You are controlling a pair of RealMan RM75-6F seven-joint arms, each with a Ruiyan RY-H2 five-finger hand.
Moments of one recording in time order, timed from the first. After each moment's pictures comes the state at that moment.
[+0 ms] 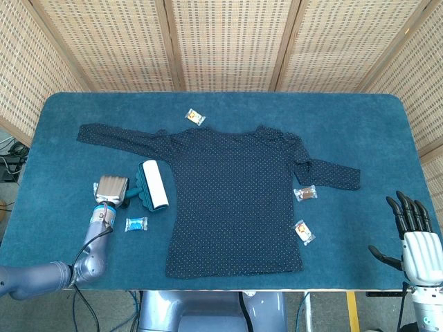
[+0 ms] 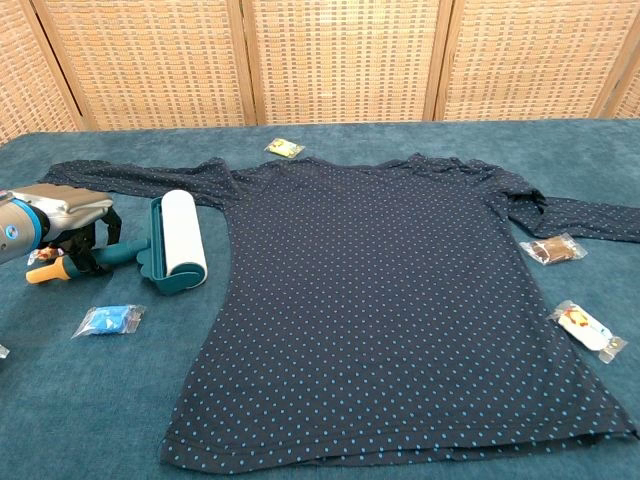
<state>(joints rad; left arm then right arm) -0.85 -1.61 -0.08 -1.31 0.45 1.00 0.83 0.04 -1.17 0.09 -1.60 -1.57 1.61 0.09</state>
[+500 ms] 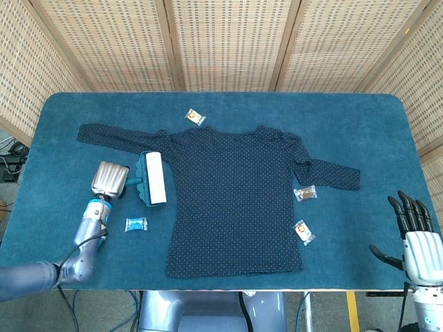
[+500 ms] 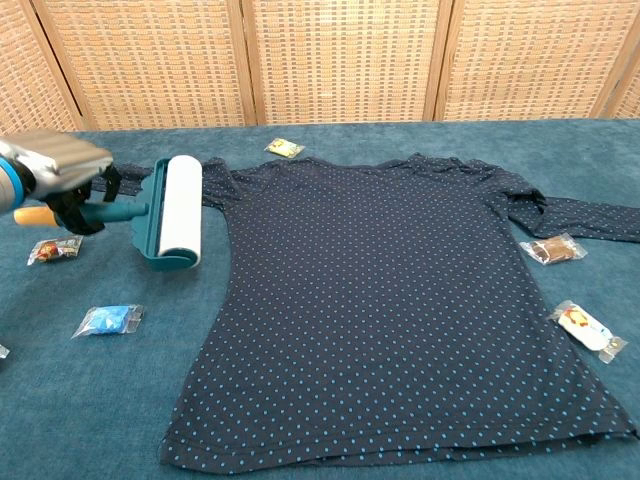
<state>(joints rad) -0.87 -1.47 -0.05 -1.44 0.64 1.06 0.91 0.04 -1.16 0.09 -1.59 -1.57 1.61 0.10</state>
